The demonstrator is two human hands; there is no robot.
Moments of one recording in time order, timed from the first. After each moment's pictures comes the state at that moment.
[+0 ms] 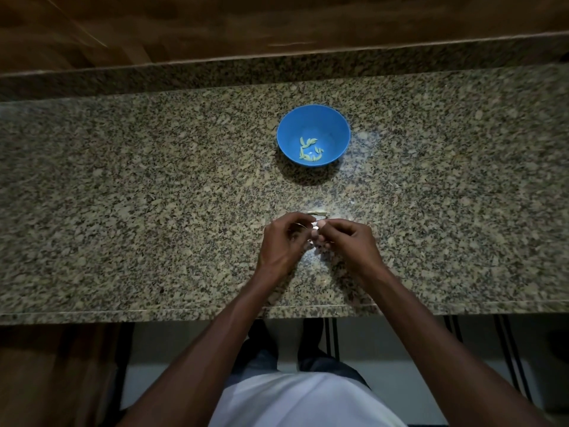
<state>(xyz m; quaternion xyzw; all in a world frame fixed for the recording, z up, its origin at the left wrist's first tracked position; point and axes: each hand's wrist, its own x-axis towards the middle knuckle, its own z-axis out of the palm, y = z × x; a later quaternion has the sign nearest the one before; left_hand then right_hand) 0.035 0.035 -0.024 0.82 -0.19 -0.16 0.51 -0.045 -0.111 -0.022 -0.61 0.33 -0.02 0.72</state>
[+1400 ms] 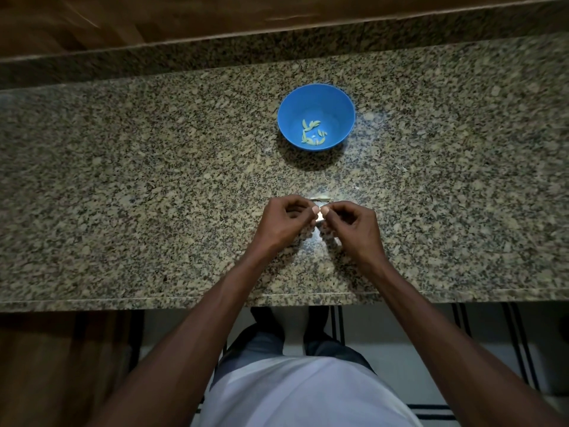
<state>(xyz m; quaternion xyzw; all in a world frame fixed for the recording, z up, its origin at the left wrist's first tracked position) 0.057 0.033 -0.018 0.77 -0.14 -0.30 0.54 -0.045 -0.115 -0.036 -0.72 0.27 -0.08 0.64</state>
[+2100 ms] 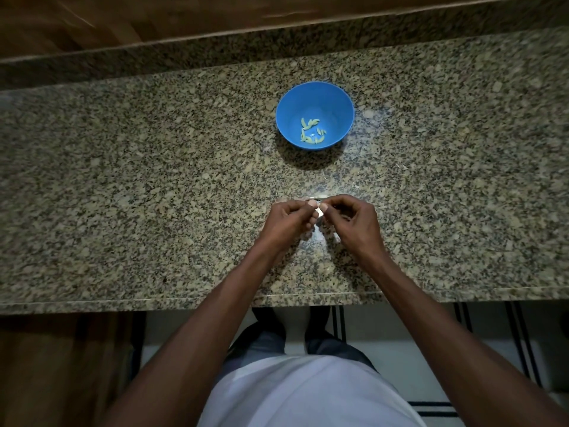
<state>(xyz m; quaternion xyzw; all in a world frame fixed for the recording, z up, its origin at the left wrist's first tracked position) 0.051 0.022 -0.024 0.67 0.03 -0.40 0.63 -0.038 -0.119 -0.033 -0.73 0.26 -0.08 0.62</state>
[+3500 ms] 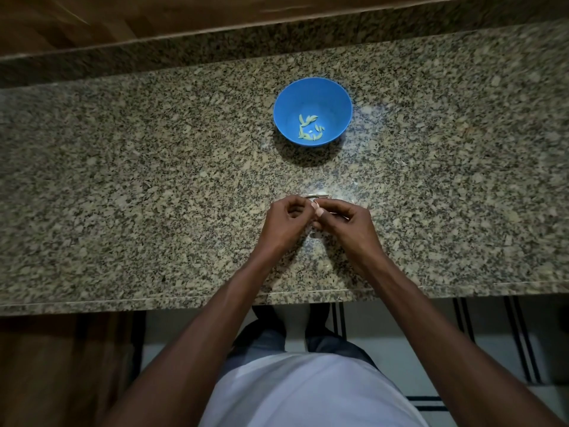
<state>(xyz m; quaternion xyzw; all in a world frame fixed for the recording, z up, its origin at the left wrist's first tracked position) 0.047 0.026 -0.029 0.78 -0.09 -0.30 0.54 -0.043 -0.105 -0.026 -0.58 0.30 -0.04 0.76</state>
